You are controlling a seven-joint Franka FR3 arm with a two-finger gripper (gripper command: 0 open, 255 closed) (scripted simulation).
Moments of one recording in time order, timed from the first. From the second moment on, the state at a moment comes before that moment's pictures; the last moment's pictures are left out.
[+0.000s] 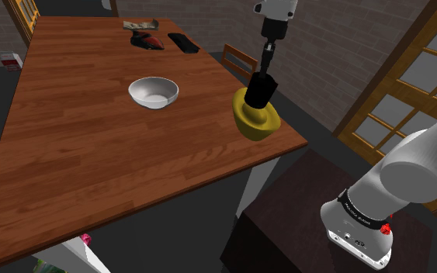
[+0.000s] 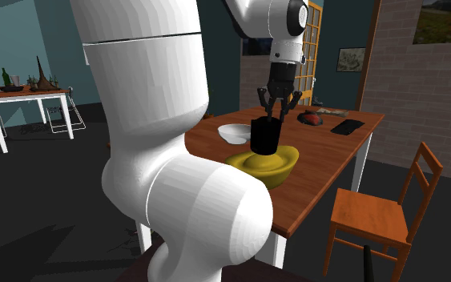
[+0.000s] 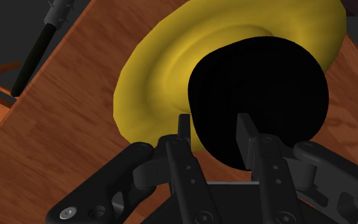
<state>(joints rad) -0.11 -0.16 0.06 -2.05 0.07 1.80 -0.60</state>
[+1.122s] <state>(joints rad) -0.11 -0.15 0.06 -2.05 0.07 1.80 -0.60</state>
